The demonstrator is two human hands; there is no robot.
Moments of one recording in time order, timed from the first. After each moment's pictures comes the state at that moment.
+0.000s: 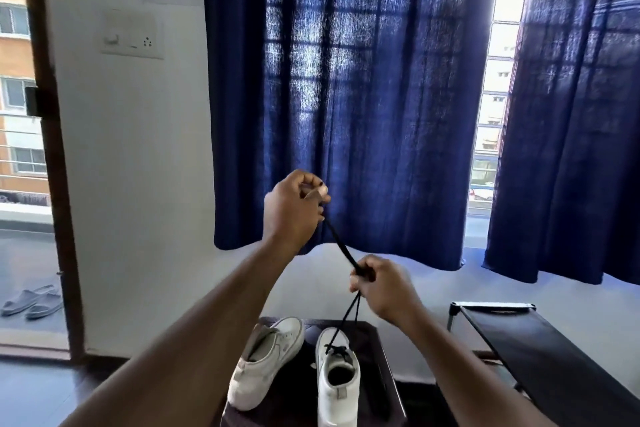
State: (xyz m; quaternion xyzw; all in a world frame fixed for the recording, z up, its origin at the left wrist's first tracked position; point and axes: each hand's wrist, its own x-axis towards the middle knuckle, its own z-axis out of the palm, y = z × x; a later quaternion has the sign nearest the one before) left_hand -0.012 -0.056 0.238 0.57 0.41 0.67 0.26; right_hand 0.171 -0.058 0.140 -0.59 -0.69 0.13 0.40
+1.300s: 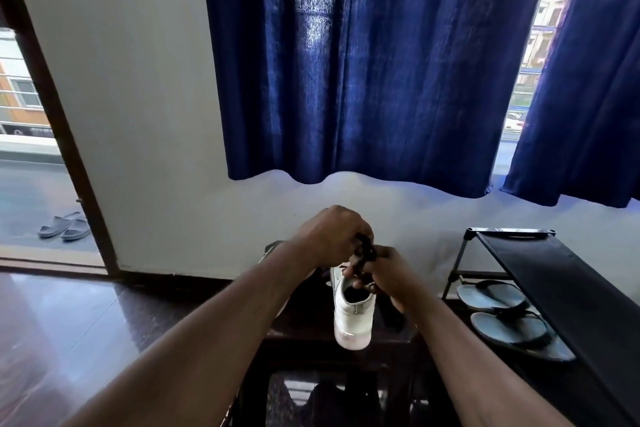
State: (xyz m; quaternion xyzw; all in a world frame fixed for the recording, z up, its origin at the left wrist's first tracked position) left_hand 0.001 -0.028 0.097 0.88 0.44 0.17 0.03; right_hand 0.159 -0.060 0.038 -0.57 -0.52 0.50 0.40
